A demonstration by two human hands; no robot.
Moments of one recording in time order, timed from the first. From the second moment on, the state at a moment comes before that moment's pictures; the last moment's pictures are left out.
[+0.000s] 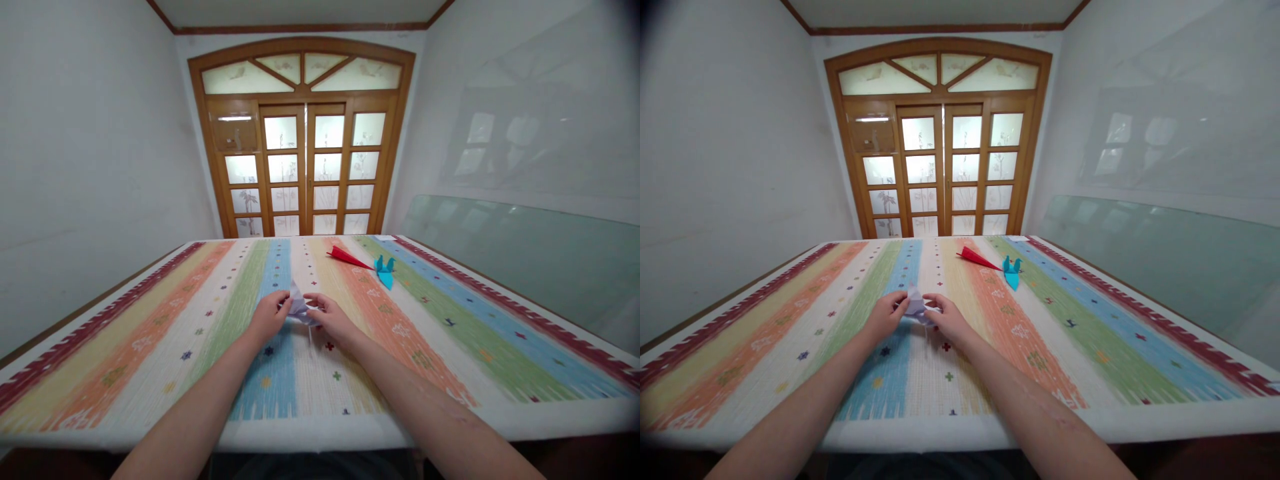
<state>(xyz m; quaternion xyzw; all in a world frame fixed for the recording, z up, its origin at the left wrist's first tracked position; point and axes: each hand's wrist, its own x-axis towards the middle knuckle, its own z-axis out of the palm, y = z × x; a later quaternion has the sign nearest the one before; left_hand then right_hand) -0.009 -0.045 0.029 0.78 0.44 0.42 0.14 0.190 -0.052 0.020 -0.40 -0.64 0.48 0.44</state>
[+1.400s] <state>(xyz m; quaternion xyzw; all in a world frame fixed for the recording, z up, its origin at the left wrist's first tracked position) -0.018 -0.024 0.012 0.52 0.44 0.46 0.57 0.192 -0.054 0.023 -0.33 -0.58 0.61 0.42</state>
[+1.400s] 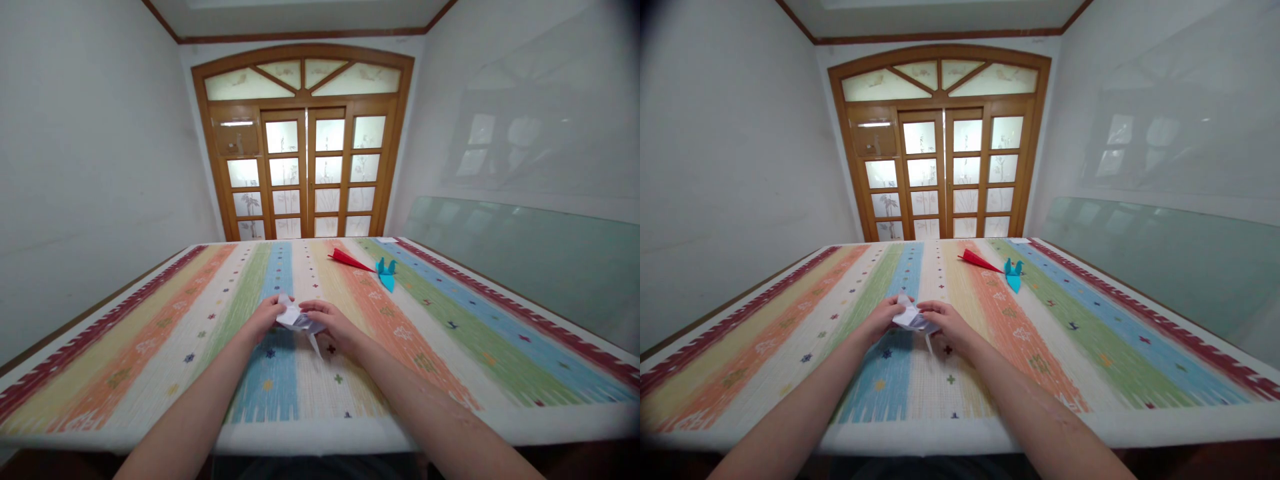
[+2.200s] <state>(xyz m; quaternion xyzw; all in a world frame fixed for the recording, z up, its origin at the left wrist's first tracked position) -0.009 -0.045 0.024 0.52 0.24 0.43 0.70 0.192 -0.054 0.030 -0.27 -0.41 0.74 0.45</state>
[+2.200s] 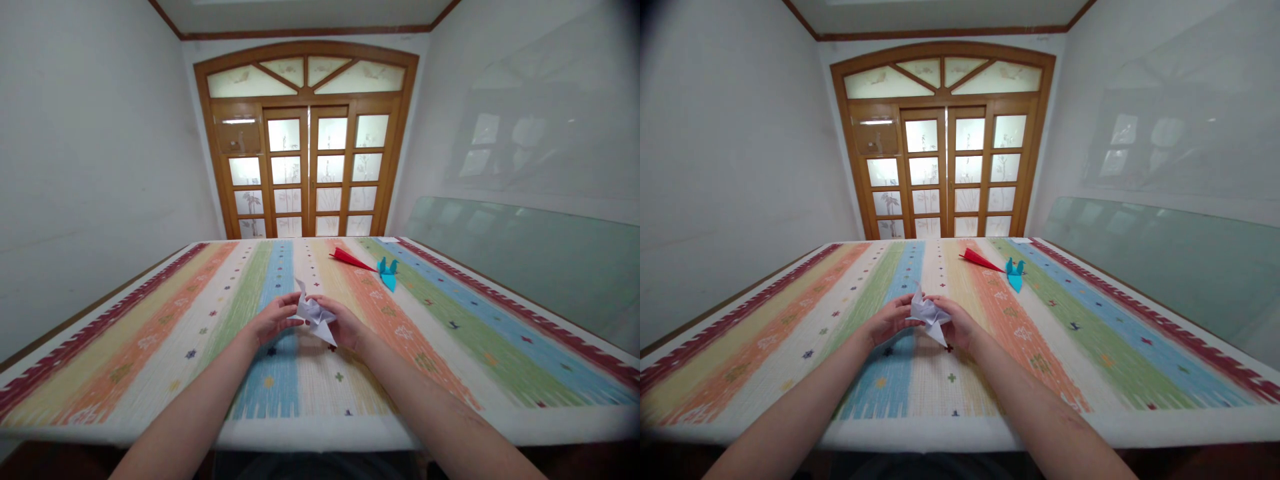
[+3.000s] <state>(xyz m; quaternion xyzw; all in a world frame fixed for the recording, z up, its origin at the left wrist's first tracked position) -0.006 -0.039 0.021 0.45 0.27 0.53 0.66 0.197 -0.067 0.042 -0.25 -0.46 0.76 0.38</state>
